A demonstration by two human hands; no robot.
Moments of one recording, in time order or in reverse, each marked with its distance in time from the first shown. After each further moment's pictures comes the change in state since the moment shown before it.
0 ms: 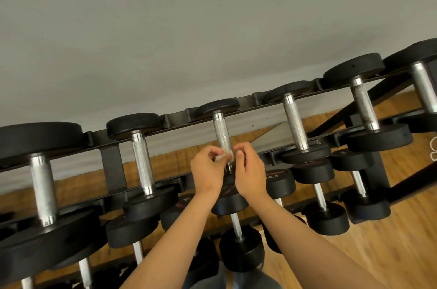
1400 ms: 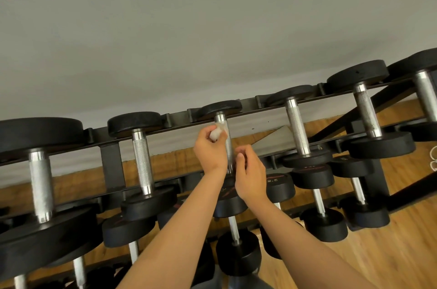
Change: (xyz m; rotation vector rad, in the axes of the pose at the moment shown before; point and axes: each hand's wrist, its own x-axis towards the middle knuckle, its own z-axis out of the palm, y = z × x) left_hand 0.035 0.018 0.025 -0.286 0.270 -0.124; right_hand -0.001 -0.002 -0.001 -0.007 -0.013 0.021
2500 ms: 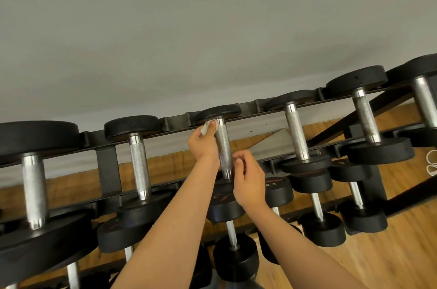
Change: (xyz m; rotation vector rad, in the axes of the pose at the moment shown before) left_hand 0.031 0.011 0.009 -0.290 0.011 -0.365; right_hand 0.000 -0.001 -0.001 0.015 0.011 0.001
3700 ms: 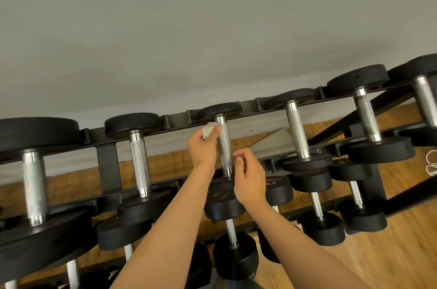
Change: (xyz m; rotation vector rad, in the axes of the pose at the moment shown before) left_hand -0.004 -0.009 -0.018 0.177 -0.141 0.177; right_hand 0.000 0.002 0.001 0.003 -0.001 -0.013
